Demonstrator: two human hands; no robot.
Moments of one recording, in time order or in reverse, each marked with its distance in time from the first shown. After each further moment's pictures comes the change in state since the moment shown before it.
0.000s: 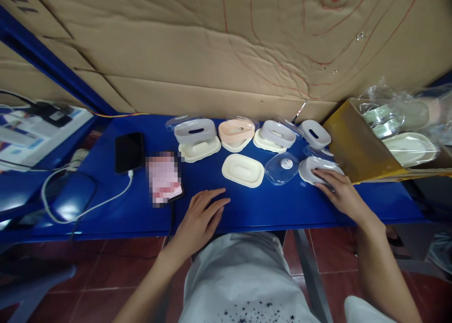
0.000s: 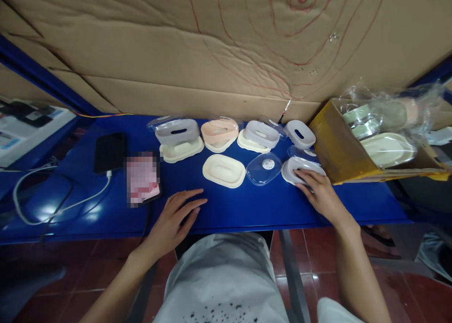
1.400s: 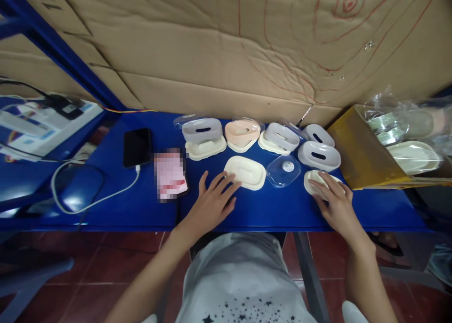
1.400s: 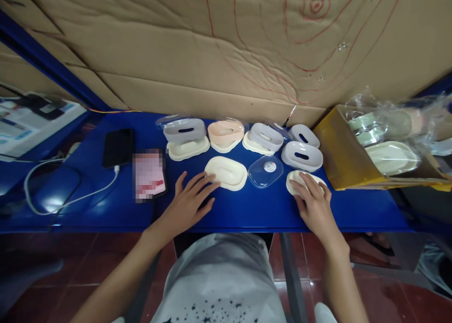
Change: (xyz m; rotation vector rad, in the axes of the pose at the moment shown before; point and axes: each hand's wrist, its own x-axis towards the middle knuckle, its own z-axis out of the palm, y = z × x) left_hand 0.037 0.003 0.004 0.212 -0.106 -0.008; right_hand -0.015 -0.056 0.016 -0.200 0.117 0.036
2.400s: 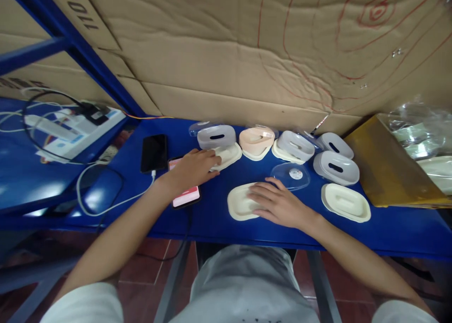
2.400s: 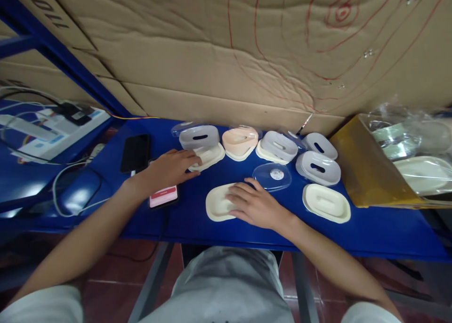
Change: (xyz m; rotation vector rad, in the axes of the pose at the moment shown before) left_hand 0.069 -0.121 -0.060 0.161 -0.290 -0.055; right_hand 0.111 -0.134 0.050 0.296 -0.197 -0.727
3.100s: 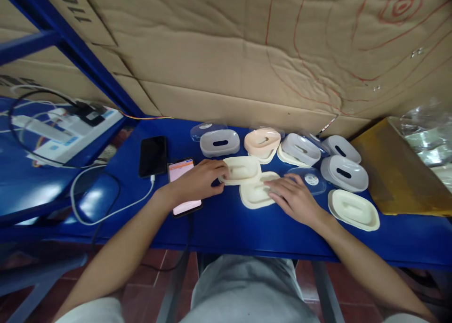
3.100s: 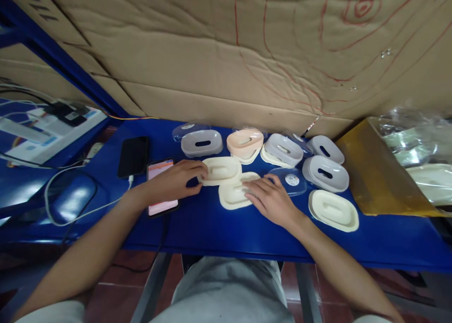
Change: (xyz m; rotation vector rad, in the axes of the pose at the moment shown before) left_hand -0.008 0.002 0.011 -0.290 0.018 0.154; right_hand -0.004 0.025 -0.006 0.026 0.108 0.256
